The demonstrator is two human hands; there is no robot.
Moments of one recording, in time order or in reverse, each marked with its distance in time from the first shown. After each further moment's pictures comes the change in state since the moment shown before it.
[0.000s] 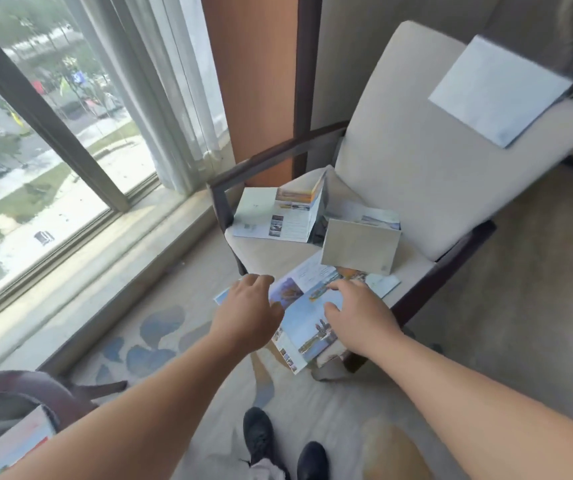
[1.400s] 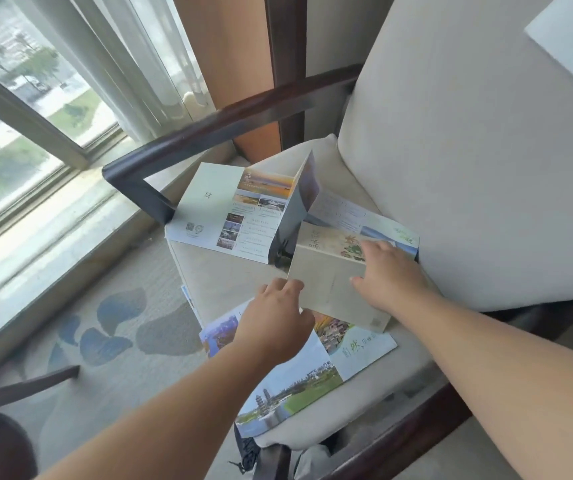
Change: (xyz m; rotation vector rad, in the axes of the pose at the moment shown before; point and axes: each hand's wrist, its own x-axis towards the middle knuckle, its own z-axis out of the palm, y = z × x) left_hand 0.252 0.114 0.133 -0.034 -0.192 -0.126; right_hand 0.332 0.168 -0.043 -0.417 -0.179 -0.062
